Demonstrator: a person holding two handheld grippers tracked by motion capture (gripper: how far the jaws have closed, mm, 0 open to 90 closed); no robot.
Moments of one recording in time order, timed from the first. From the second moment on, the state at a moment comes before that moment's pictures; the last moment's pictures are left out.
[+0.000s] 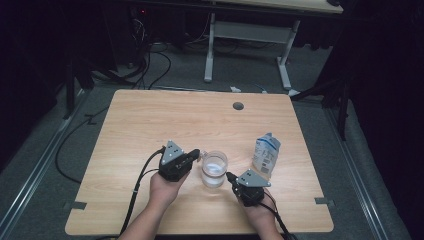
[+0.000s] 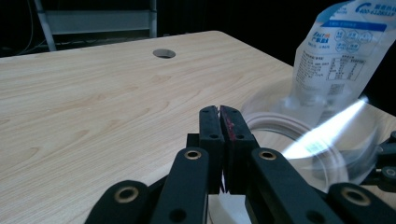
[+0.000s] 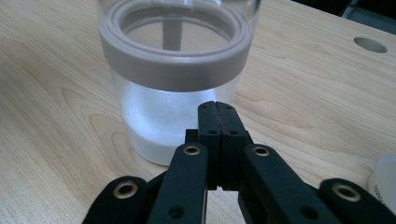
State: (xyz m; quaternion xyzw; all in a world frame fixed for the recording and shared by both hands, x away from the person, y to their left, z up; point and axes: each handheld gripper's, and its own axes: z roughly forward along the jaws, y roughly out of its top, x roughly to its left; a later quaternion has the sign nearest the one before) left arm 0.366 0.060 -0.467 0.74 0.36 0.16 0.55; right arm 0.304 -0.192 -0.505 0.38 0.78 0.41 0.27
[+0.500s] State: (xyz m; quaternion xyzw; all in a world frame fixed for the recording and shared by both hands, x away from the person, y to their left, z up) left arm 0.351 0.092 -0.487 0.76 0.36 0.19 0.51; right arm 0.305 -0.195 -0.504 0.38 0.78 0.42 0.27
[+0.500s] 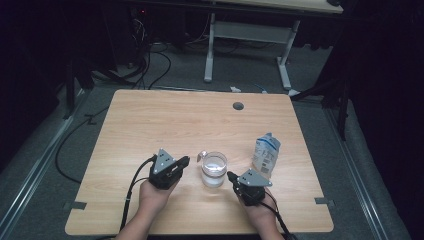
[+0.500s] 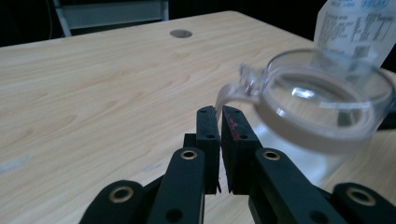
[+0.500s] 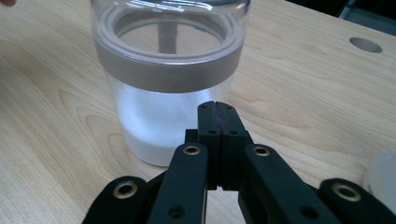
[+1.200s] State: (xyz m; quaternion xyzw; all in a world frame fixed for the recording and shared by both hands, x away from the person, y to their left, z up) left arm 0.325 0.175 -0.526 0.75 0.43 0.22 0.46; right arm 0.319 -0.204 -0.500 0.40 0.77 0.42 0.27
